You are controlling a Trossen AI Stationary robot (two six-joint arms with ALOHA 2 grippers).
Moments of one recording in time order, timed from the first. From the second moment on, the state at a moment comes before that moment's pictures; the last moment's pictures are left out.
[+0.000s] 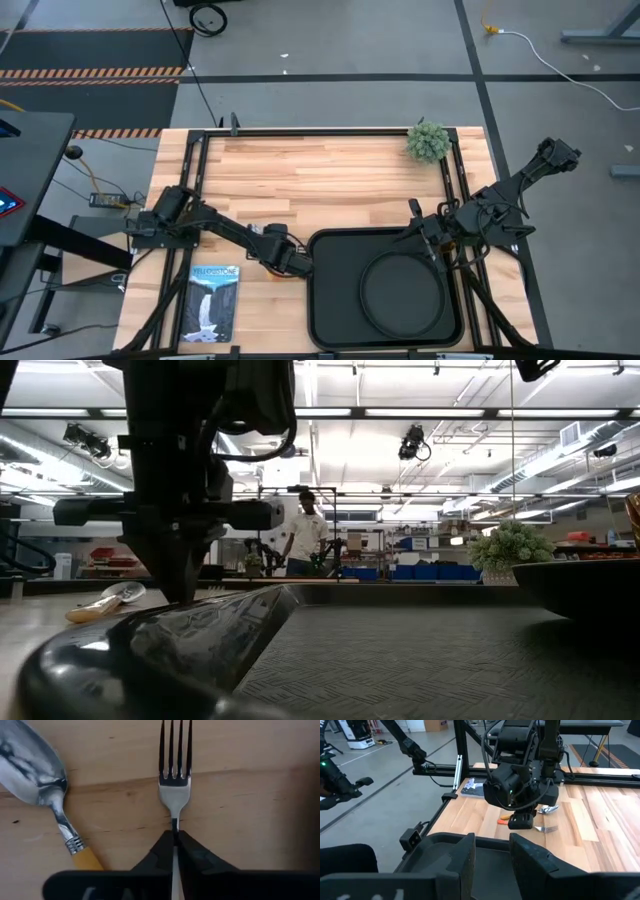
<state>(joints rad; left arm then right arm) -0.37 1.97 1.25 -0.88 -0.27 -1.84 0.57 0.79 0.64 -0.16 0.29 0.15</state>
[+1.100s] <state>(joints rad) -0.46 1.98 1.53 -0.60 -0.57 -1.72 0.59 0.78 0.64 -0.28 0.32 0.19</state>
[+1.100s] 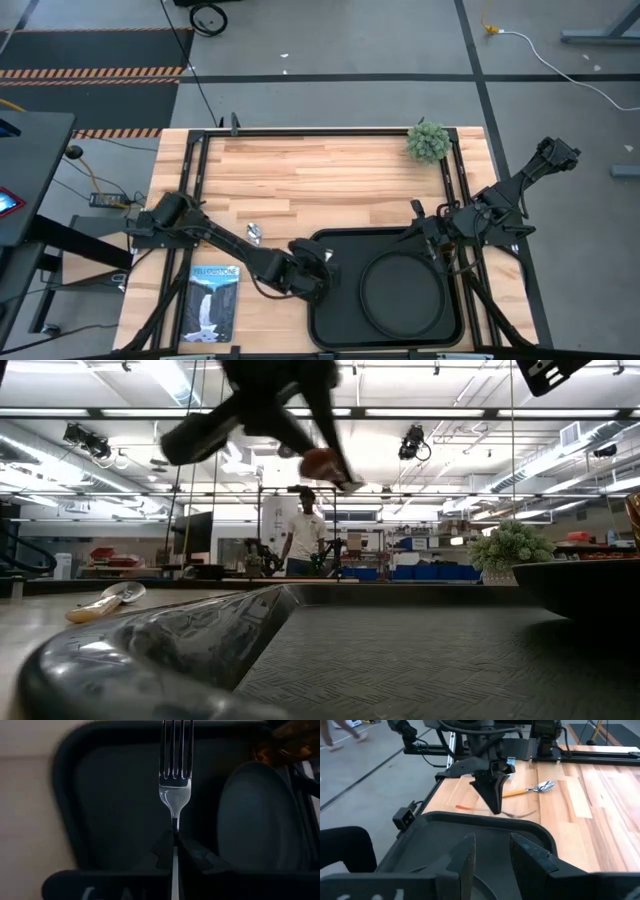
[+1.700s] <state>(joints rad) -0.46 2.30 1.96 -0.71 -0.51 -1.68 0.63 0.78 0.64 -0.29 0.36 0.19</state>
